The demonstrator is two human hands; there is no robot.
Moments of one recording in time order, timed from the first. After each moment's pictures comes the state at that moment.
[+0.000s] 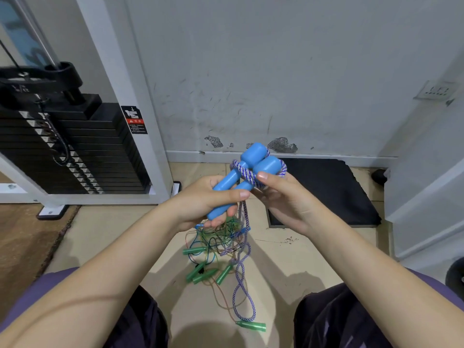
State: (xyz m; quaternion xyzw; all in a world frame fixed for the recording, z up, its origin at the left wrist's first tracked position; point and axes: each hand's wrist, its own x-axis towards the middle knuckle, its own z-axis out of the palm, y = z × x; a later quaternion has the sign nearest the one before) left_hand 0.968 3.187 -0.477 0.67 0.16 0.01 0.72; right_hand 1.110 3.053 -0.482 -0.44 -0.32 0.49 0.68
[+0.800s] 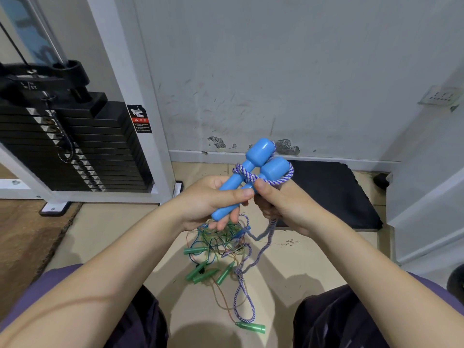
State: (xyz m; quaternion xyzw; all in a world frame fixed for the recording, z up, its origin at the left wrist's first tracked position) left_hand 0.966 3.184 -0.473 0.65 0.15 0.01 0.74; right_hand 1.102 3.051 -0.473 -0.57 -0.41 0.45 0.55
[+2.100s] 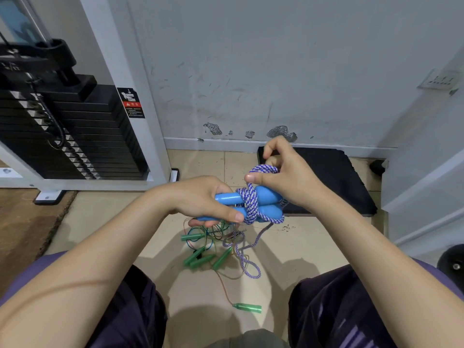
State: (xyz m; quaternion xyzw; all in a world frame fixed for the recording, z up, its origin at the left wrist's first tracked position) left_hand 0.959 3.192 -0.472 0.84 0.11 -0.17 0.50; right_hand 1.117 3.050 -0.471 -0.74 -0.44 0.22 0.46
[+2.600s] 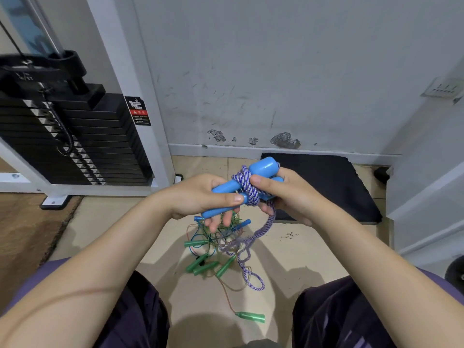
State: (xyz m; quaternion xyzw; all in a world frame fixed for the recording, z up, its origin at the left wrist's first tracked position) left_hand 0.956 3.201 -0.473 0.77 0.12 -0.08 0.62; right_hand 1.108 3.050 -0.476 -0.60 -0.37 0.46 0.54
